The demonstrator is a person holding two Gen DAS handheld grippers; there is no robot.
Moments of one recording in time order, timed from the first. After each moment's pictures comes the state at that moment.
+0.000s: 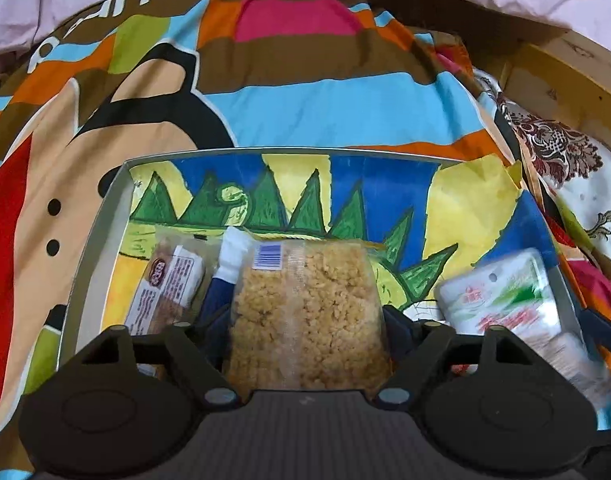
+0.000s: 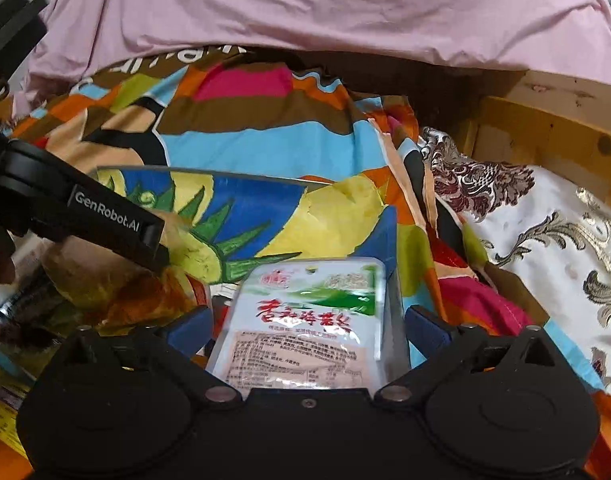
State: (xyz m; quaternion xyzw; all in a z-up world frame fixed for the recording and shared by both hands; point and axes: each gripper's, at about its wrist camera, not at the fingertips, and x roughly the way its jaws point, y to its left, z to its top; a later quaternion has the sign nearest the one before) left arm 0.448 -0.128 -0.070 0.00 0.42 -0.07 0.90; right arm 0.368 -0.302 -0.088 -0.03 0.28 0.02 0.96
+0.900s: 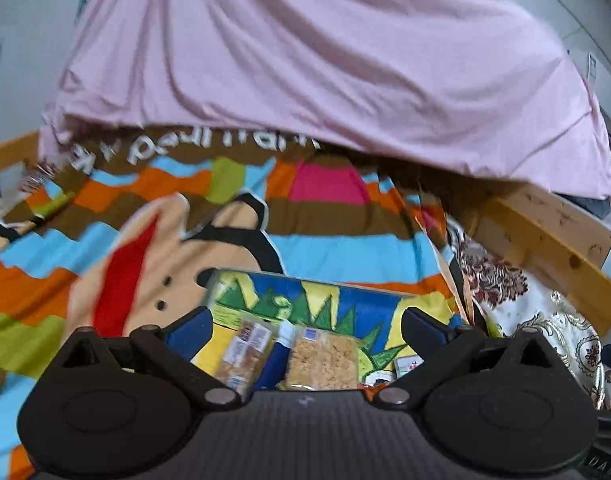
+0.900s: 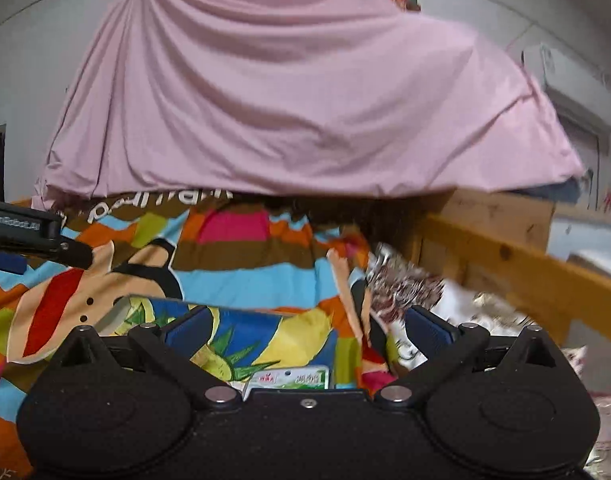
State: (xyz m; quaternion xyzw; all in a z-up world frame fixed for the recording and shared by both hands) left arm 0.312 -0.070 0.044 -0.08 0.24 -0.04 0.97; right arm 0.237 -0.319 0.034 -0.02 0.12 -0.01 0.99
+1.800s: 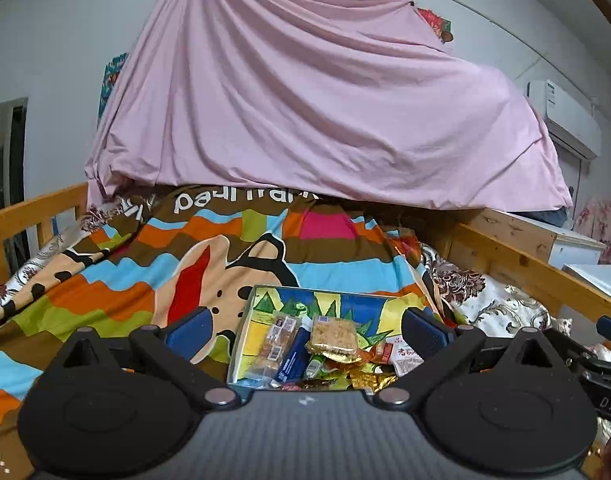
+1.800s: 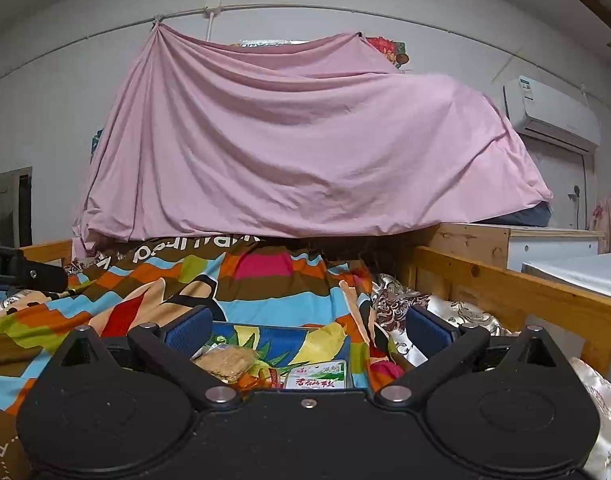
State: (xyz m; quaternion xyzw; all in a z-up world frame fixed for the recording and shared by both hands) left arm 0.136 -0.034 0.070 -0.05 0.16 -0.05 0.98; right arm 0.083 -0.299 0.055 0.01 0.07 0.00 1.00
